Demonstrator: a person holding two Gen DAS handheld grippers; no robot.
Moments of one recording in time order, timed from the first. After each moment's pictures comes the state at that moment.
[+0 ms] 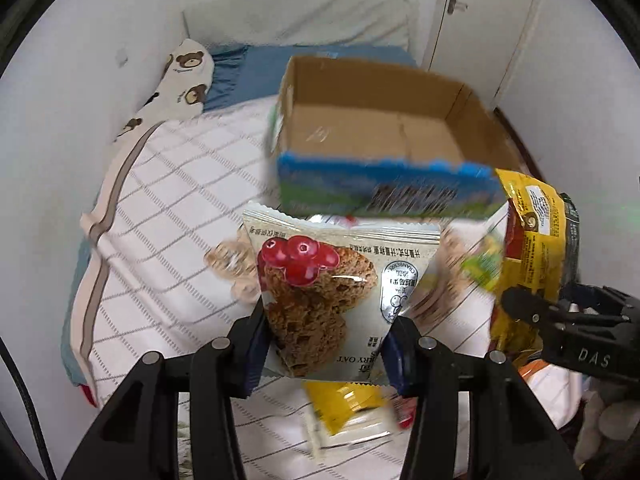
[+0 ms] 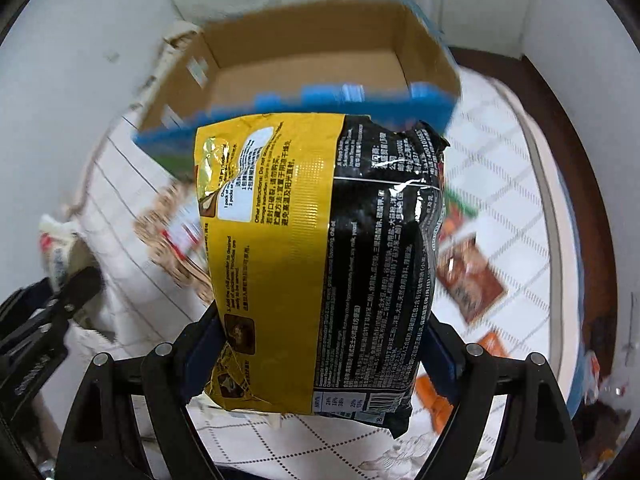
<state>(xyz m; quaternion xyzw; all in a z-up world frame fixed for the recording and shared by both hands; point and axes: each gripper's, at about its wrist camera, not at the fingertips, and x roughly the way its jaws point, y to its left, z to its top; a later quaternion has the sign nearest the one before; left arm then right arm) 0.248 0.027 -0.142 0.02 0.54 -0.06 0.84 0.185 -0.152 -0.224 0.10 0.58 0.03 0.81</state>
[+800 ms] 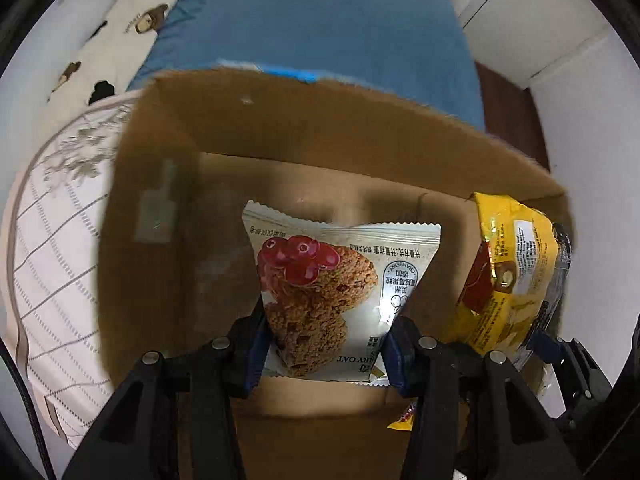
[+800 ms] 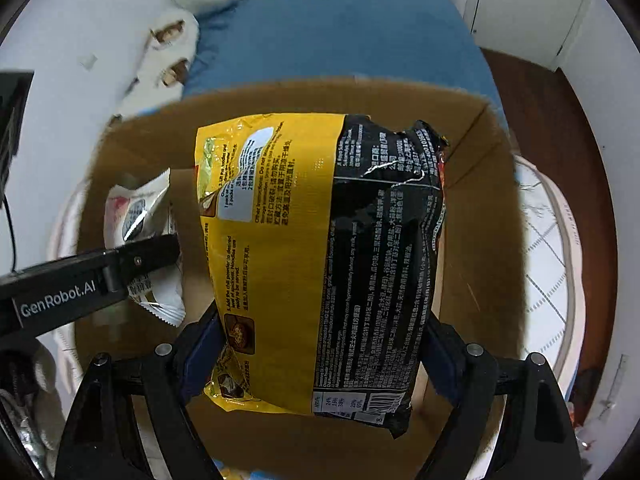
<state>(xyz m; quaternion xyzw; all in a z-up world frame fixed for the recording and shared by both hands) 0.577 -0.048 -0.246 -0.06 0.70 -0.04 0.71 0.500 -0.189 -0.304 0.07 0.65 0.04 0.75</state>
